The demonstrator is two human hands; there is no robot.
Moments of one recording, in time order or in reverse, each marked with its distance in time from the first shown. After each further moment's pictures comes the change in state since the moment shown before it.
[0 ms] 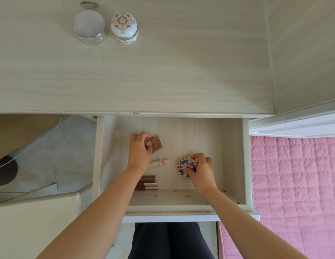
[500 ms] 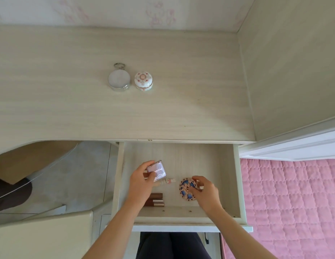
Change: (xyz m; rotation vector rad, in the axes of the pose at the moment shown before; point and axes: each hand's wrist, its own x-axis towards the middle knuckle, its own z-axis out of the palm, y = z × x) left_hand -0.066 0.040 -0.070 -0.384 -0.012 -0.103; right_hand -0.051 -0.043 -0.043 0.184 -0.050 0.039
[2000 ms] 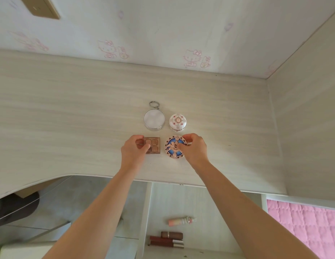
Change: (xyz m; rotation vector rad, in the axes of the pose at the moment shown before) left_hand 0.164 0.113 -0.131 0.058 0.237 0.041; right_hand 0.095 -0.285 0.024 0.073 0.108 -0.251
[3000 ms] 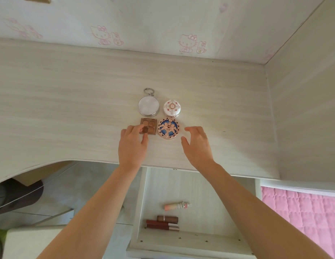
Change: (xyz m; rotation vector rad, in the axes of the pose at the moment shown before) left_hand -0.031 -0.007 0.014 0.420 0.126 0.366; right_hand -0.025 0.036 -0.024 -0.354 0.018 -0.296
